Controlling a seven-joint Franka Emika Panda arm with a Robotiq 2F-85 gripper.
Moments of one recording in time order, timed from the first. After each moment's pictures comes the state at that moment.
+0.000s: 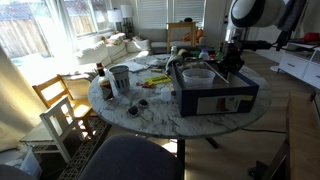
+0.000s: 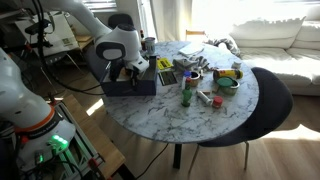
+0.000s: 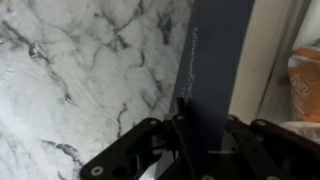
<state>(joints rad) -0.09 0.07 -0.09 -2.63 0.27 2.65 0.20</state>
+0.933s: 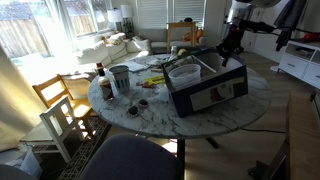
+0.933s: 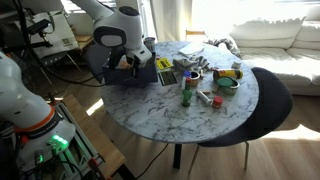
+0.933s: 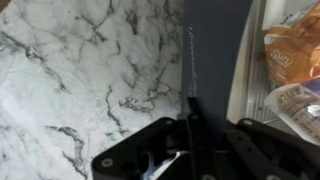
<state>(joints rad) -0.12 -0.07 -0.12 -2.56 0.38 2.45 0.21</state>
